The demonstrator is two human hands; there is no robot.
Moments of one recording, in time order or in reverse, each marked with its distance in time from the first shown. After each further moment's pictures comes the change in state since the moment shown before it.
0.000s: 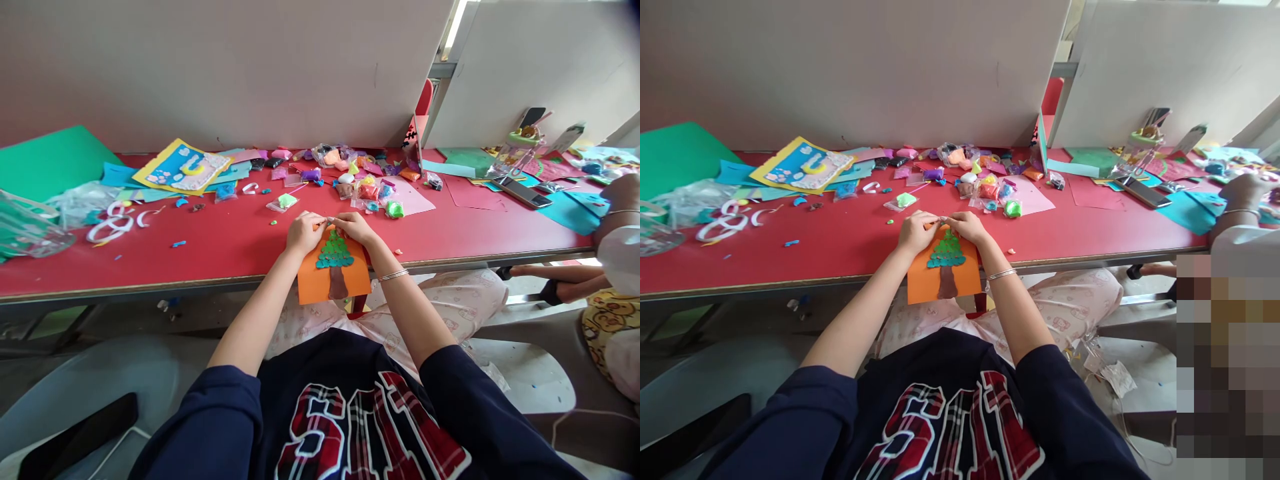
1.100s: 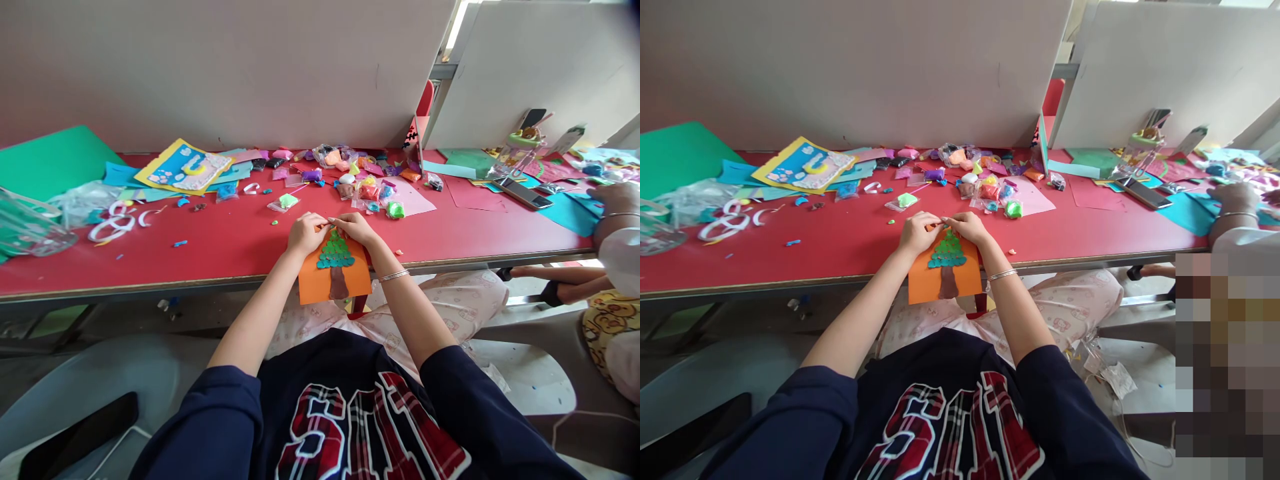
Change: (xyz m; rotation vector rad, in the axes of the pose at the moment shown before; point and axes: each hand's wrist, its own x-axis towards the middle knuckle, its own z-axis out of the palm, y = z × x) left_hand -0.001 0.001 0.000 -0.049 -0.028 0.011; right_hand 0.000 0.001 0.000 -0.040 0.009 -0.018
